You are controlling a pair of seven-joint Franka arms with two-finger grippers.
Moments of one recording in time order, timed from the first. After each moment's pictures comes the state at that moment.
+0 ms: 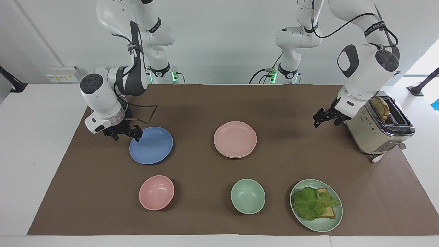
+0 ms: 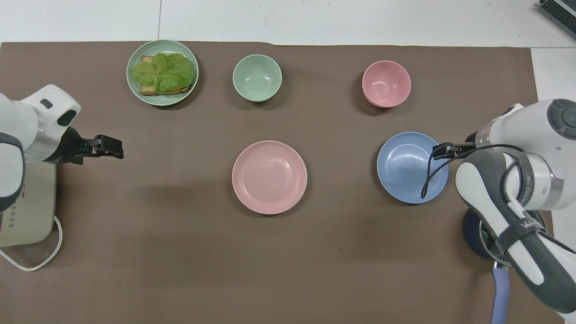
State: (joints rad) left arm -0.04 0.03 -0.01 -1.90 -0.08 1.92 -0.08; right arm 0.00 0.20 -0.07 -2.03 -0.01 2.23 0.01
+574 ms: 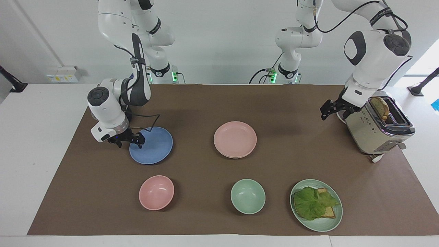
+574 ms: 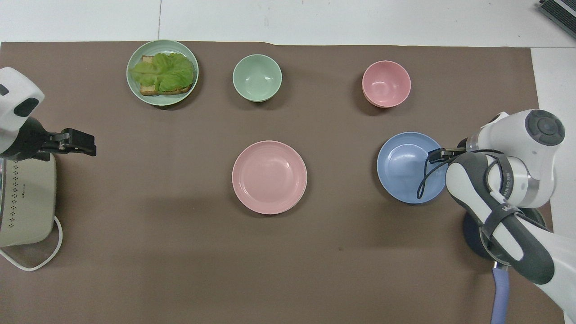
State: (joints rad) left arm -0.03 0.00 -0.01 -1.73 -0.03 1.71 -0.08; right arm -0.03 0.30 -0.07 -2.05 -0.01 2.33 -0.05
